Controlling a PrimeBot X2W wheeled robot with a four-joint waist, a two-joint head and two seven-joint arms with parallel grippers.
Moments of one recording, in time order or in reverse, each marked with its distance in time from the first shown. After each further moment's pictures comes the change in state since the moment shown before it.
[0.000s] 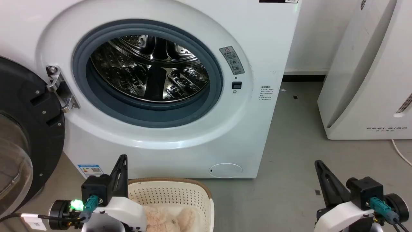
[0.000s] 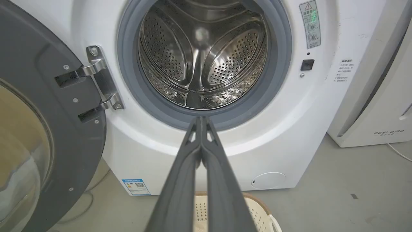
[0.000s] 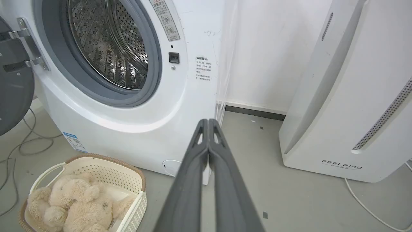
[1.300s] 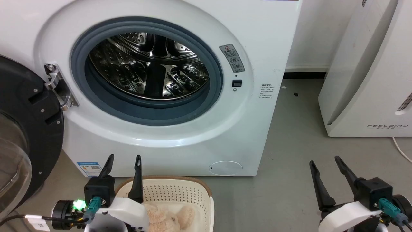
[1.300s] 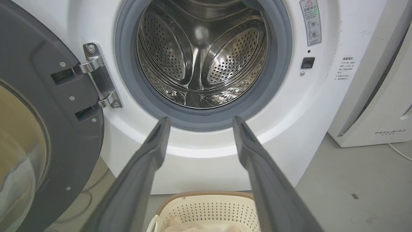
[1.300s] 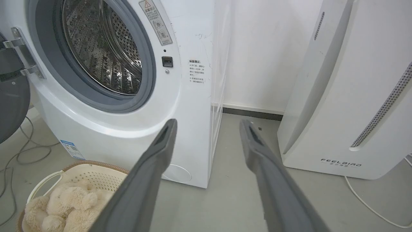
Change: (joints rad) left arm -0.003 0.000 -0.014 0.014 0.000 0.018 -0.023; right arm 0.001 0.000 -0.024 0.001 0.022 0.000 -0.025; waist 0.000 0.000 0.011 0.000
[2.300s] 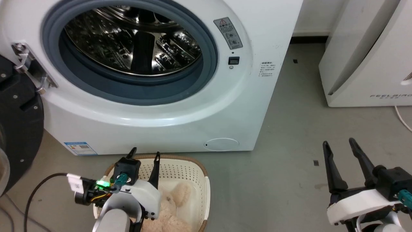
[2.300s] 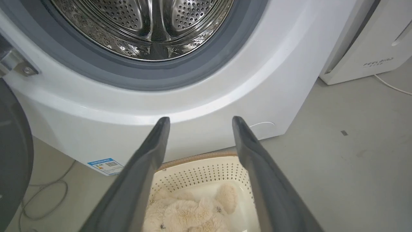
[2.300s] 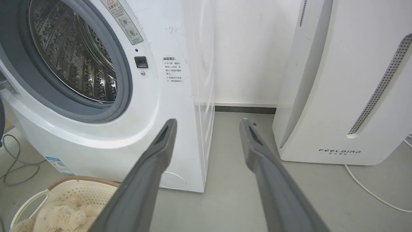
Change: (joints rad) left arm -0.216 0.041 -0.096 0.371 0.020 -0.039 -0.058; right arm -0.058 0.000 -0.045 -0.004 0.061 0.000 -0.059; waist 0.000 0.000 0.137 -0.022
